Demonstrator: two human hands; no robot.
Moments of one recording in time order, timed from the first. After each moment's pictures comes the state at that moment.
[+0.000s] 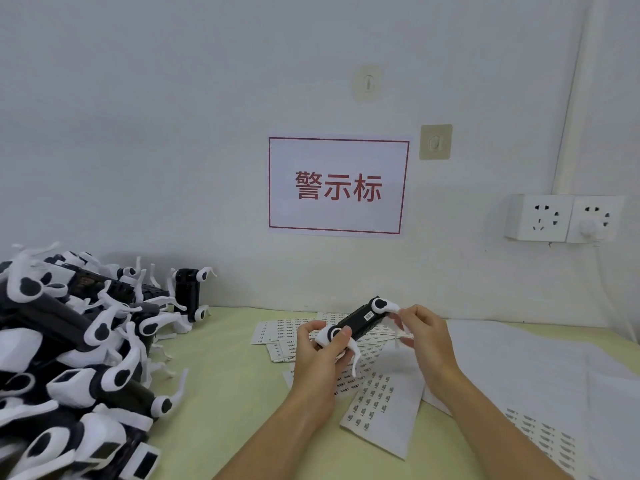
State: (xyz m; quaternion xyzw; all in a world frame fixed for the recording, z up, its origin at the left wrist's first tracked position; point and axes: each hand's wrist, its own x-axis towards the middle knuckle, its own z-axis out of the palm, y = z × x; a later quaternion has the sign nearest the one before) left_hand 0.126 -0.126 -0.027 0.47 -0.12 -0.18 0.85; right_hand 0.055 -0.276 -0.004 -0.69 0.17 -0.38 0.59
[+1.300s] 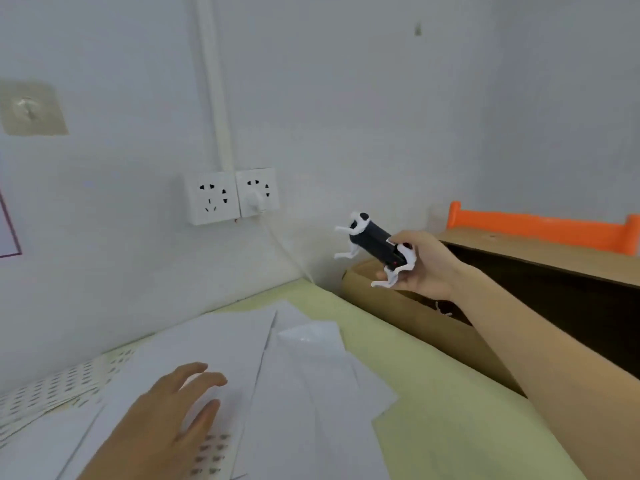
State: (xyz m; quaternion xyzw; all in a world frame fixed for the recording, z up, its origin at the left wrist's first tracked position) left_hand 0.006 -0.292 -0.020 0.73 -0.65 0.04 0.23; right_hand -0.295 -0.553 0.071 -0.48 0.31 -0.38 0.72
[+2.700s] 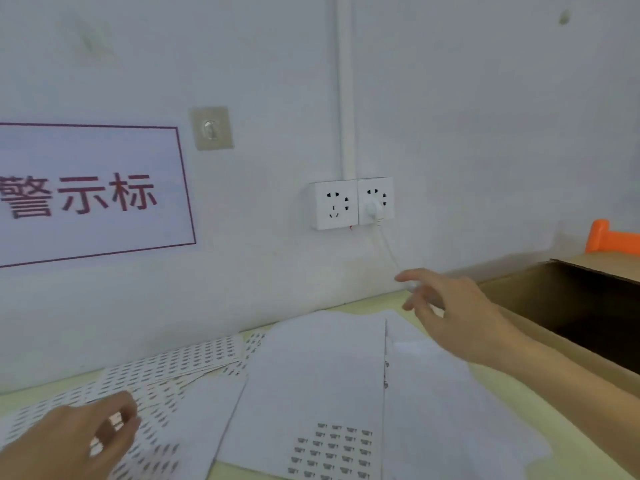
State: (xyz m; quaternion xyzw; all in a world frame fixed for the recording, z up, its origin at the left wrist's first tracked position) left_hand 0.162 -0.133 -0.006 0.84 -0.50 0.12 0.19; right_hand -0.172 -0.460 0.053 -0.88 0.27 -0.34 0.17
